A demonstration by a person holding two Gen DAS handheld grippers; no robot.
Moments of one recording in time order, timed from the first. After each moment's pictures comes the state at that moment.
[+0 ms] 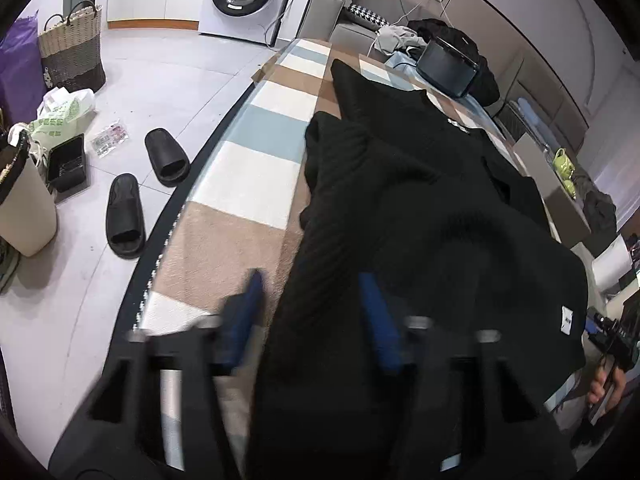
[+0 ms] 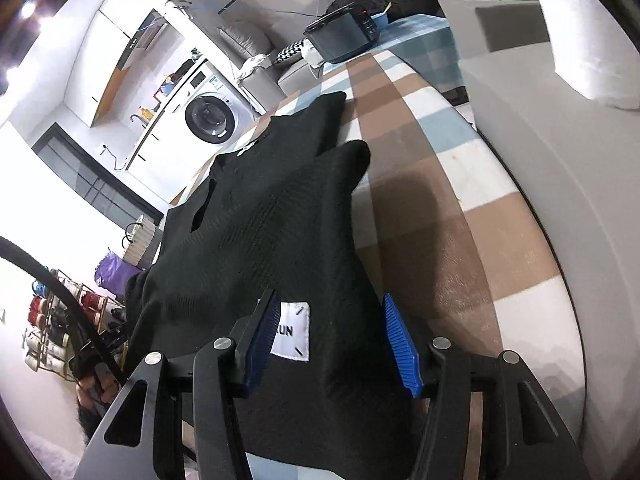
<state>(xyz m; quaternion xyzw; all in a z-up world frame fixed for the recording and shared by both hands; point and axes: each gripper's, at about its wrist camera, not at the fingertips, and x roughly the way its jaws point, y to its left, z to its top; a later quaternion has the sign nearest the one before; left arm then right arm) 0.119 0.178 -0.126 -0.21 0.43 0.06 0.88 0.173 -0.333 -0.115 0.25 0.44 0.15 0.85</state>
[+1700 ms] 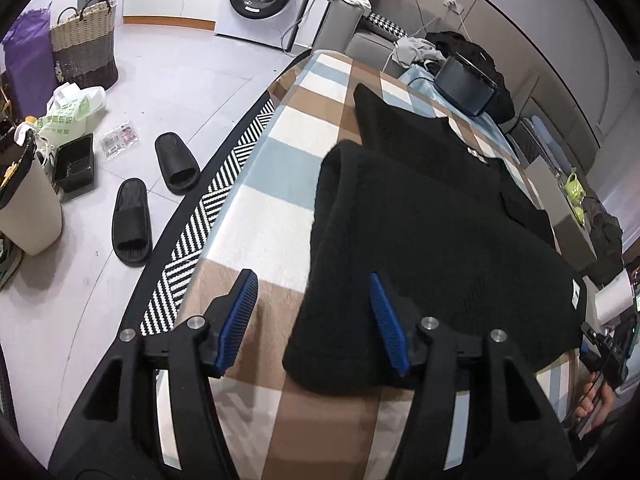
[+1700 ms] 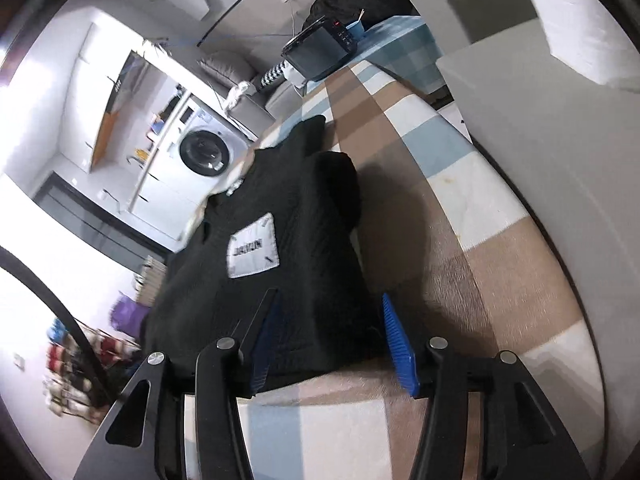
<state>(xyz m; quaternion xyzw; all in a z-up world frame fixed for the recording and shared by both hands) 0.146 0.205 -0.116 -0.22 0.43 0.09 0.87 0.203 -0.341 -0.126 0.30 0.43 0.13 0.84</state>
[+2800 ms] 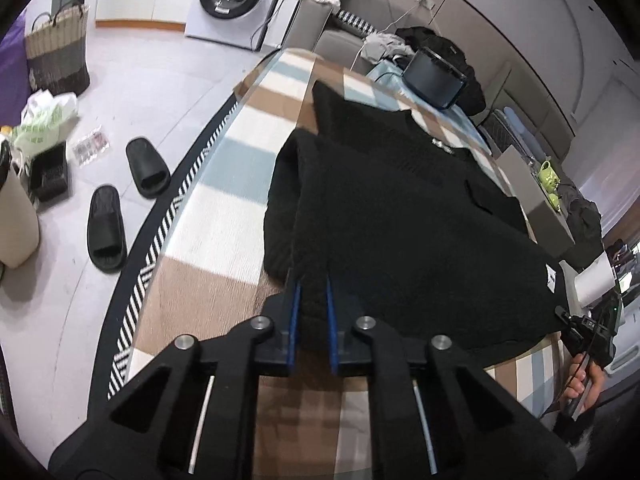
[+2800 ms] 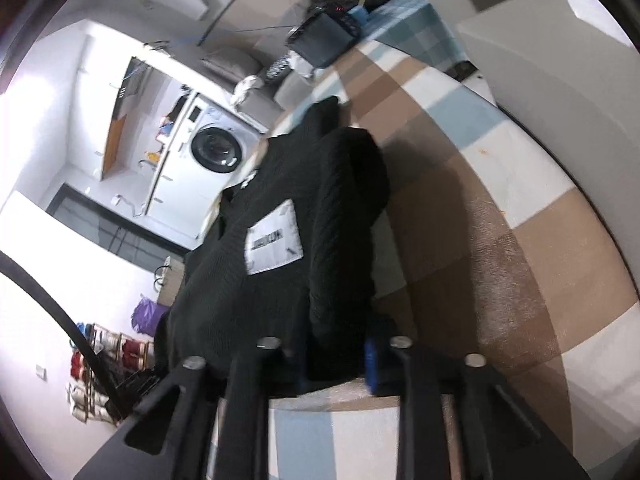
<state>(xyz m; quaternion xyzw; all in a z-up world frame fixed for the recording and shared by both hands) 0.150 0.189 -0.103 -0.22 0.41 0.03 0.88 0.209 -0.335 -0.133 0.36 0.43 0.15 0.81</state>
